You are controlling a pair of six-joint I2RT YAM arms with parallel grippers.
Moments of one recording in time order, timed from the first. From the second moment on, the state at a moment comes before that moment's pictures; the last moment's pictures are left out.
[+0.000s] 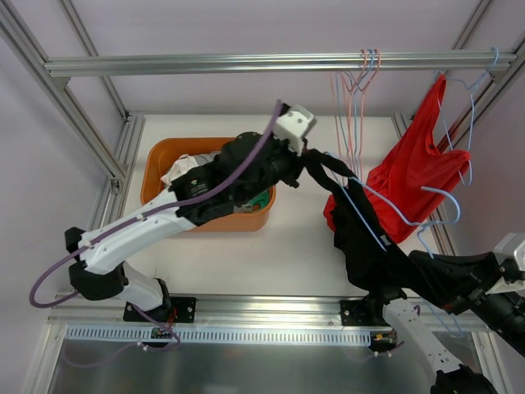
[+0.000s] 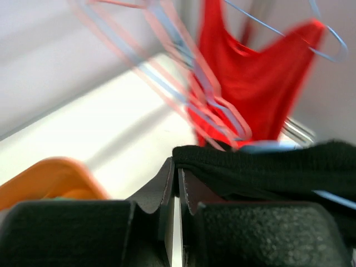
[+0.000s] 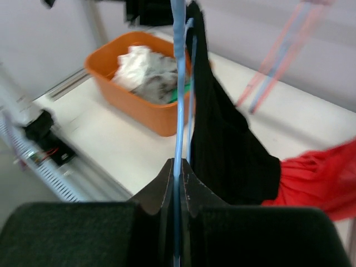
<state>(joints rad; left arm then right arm) -1.16 1.50 1.80 -0.45 -0.31 -0.08 0.26 0.59 1.94 -1.43 -0.38 -0.02</state>
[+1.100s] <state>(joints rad) -1.16 1.06 0.93 -0.11 0.32 -0.35 0.37 0.50 0.95 0.34 -0.38 0.35</state>
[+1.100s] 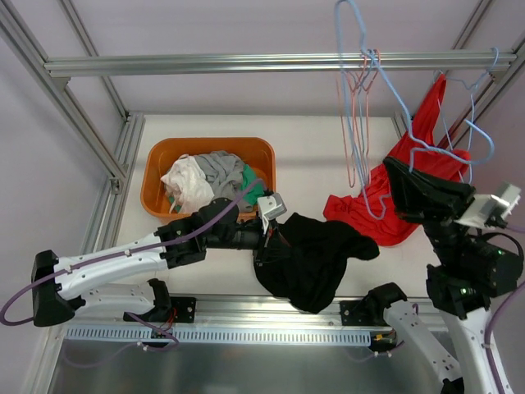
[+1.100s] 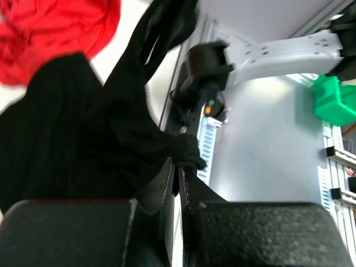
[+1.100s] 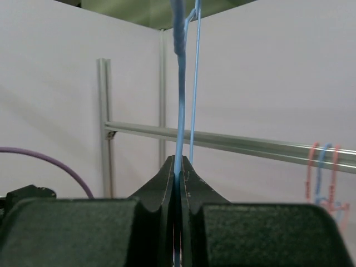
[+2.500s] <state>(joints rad) -1.16 1.12 0.80 -0.23 0.04 -0.45 0.46 1.35 1.86 -0.79 0.15 0.22</state>
